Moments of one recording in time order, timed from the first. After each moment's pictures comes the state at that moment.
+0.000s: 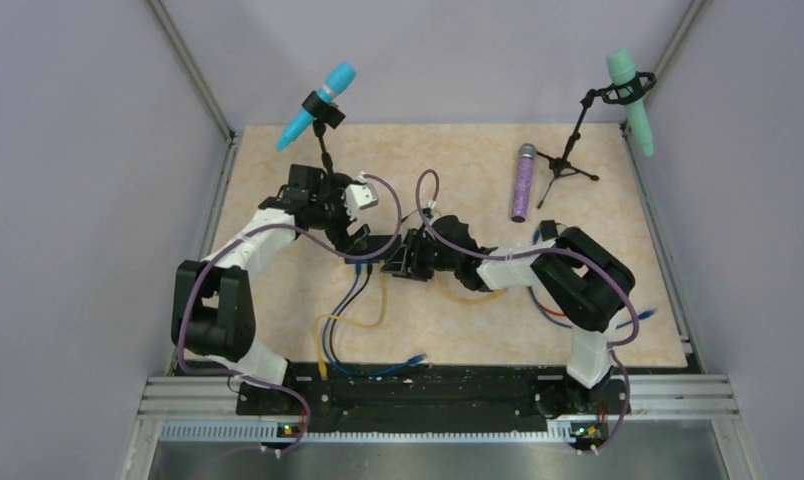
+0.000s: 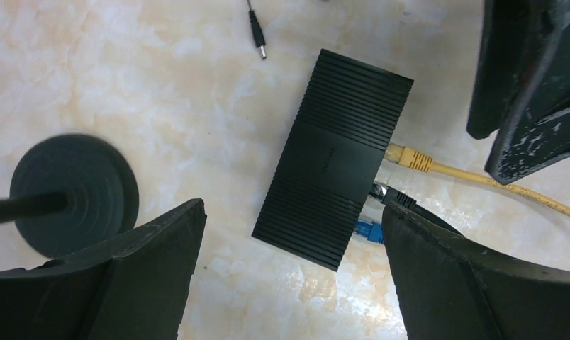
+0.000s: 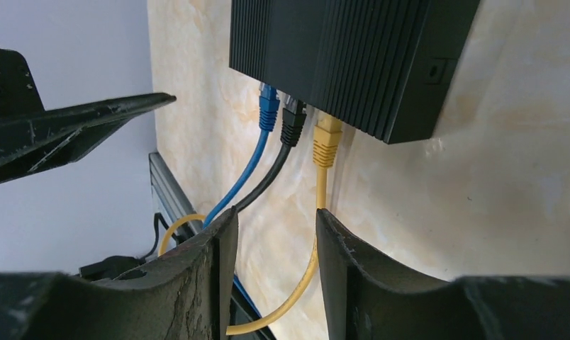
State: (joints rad) left arm -0.19 1.54 1.05 -0.39 0.59 0.80; right arm 0.79 1.85 0.88 0.46 -0.33 1.00
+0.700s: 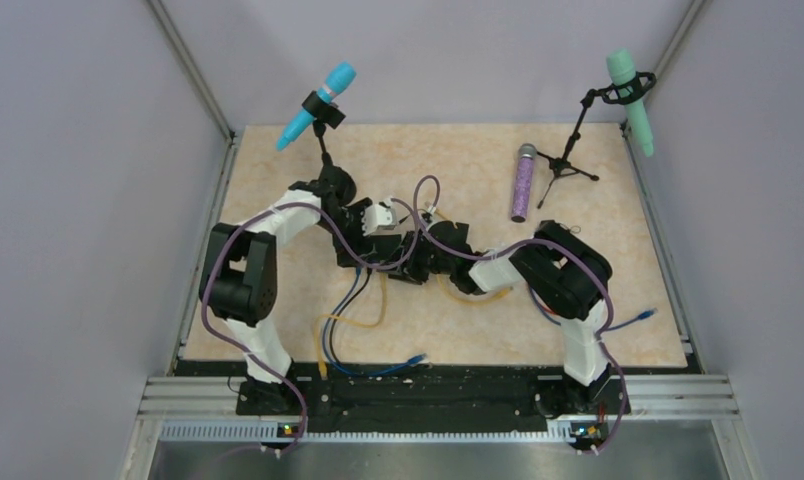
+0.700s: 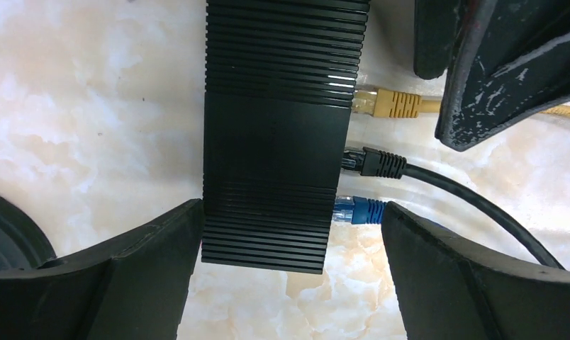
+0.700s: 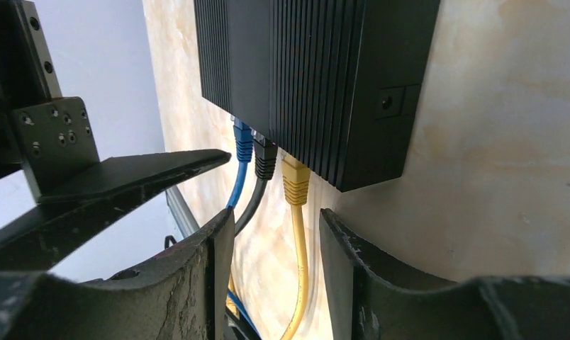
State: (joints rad) left arm -0.27 1.80 1.25 -0.74 0.49 1.09; right arm 0.79 1.99 0.89 0.62 -0.32 1.12
